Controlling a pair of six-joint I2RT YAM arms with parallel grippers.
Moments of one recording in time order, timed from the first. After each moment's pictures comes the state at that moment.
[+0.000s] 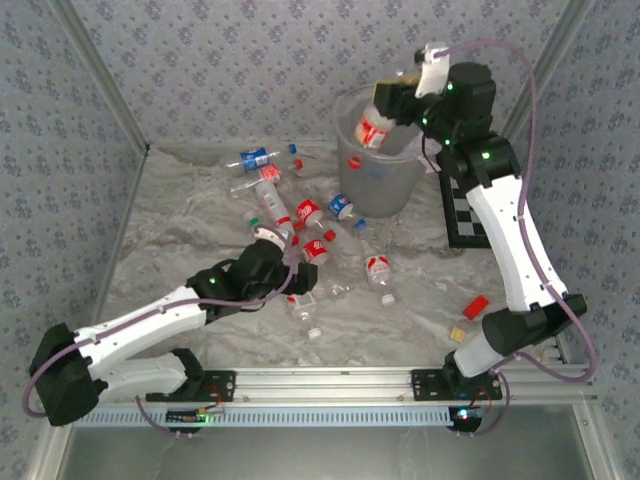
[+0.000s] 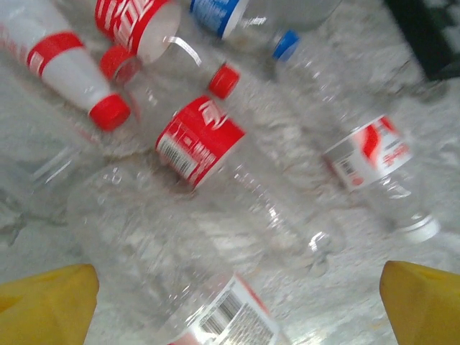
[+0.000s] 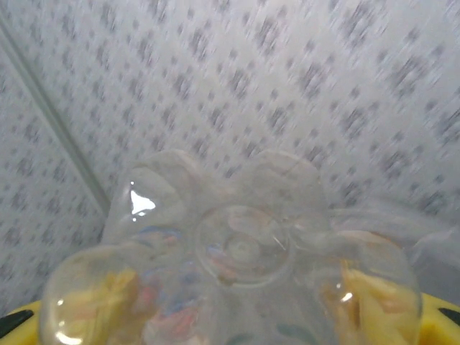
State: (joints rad) left arm -0.94 1.10 0.76 -0.39 -0.21 -0.61; right arm 0.32 1.57 1.99 -0.50 -0.16 0.15
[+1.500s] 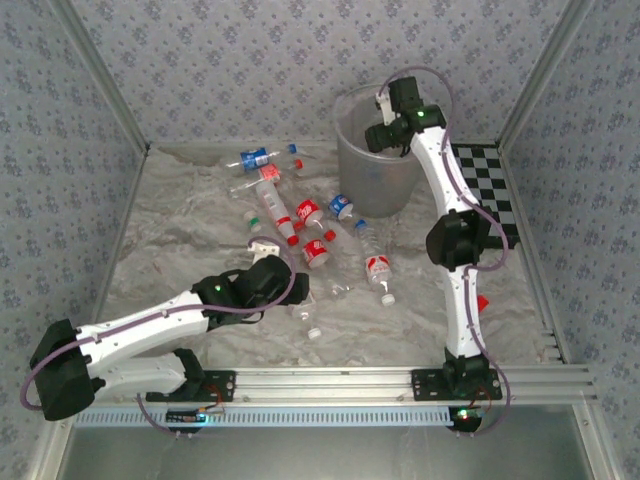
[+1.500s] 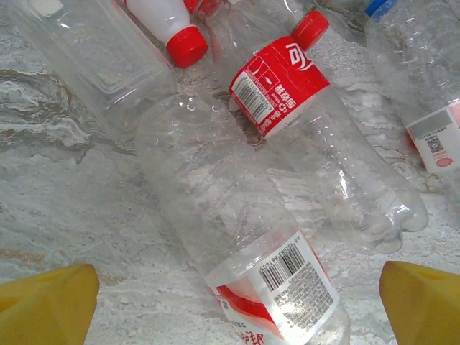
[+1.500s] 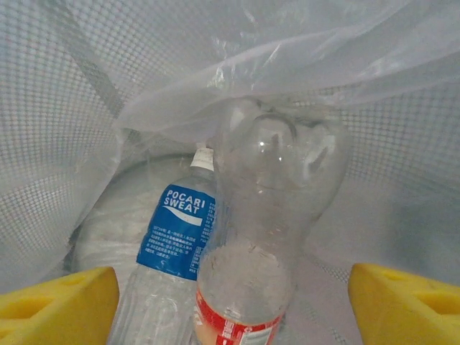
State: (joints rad) left arm -1.02 1.09 0.73 -0.53 -0.37 -0.80; right arm 0.24 2.34 2.57 -1.06 0.09 -0.14
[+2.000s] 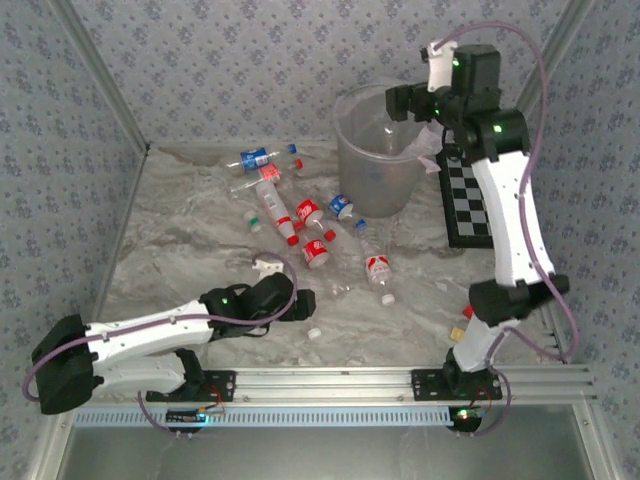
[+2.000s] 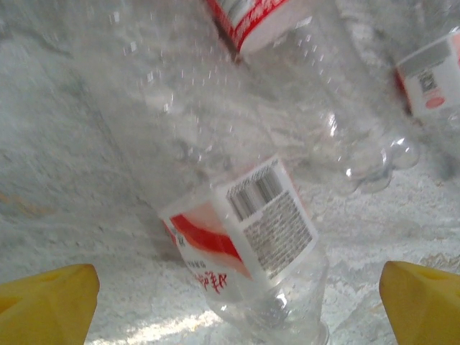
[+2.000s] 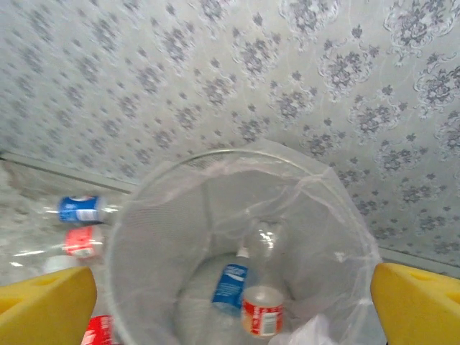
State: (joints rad) left arm -1.10 1.10 0.62 -0.44 -0.27 -0.99; right arm 0.24 1.70 2.24 -0.90 -0.06 -0.02
